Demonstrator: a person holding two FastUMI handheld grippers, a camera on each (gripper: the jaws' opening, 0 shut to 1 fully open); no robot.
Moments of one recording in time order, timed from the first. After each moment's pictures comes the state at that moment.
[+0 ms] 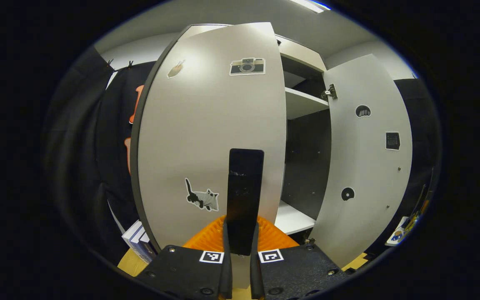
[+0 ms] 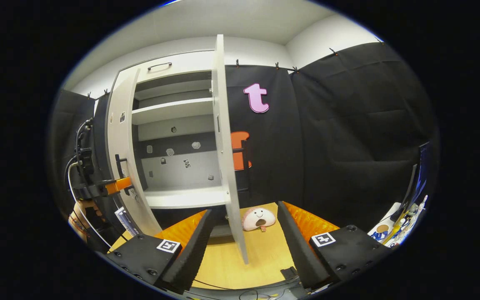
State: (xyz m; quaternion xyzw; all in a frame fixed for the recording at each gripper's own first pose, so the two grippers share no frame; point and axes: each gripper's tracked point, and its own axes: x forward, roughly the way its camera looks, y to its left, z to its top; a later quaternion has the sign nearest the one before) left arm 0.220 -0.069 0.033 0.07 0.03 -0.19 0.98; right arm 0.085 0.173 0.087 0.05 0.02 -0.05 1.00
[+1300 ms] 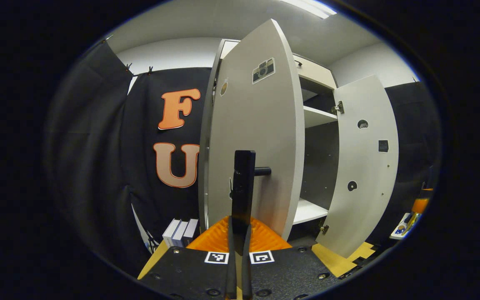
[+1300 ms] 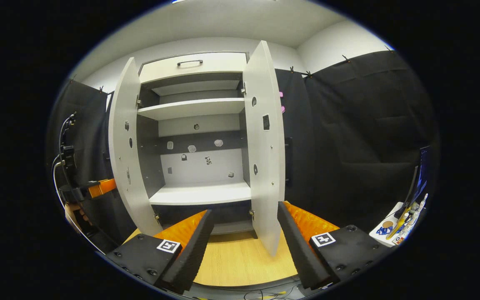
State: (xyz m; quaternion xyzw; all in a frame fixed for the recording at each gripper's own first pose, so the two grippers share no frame) left arm 0.145 0.083 0.064 0.08 0.01 -0.15 0.99; right arm 0.058 0.274 0.085 0.03 0.02 -0.03 1.00
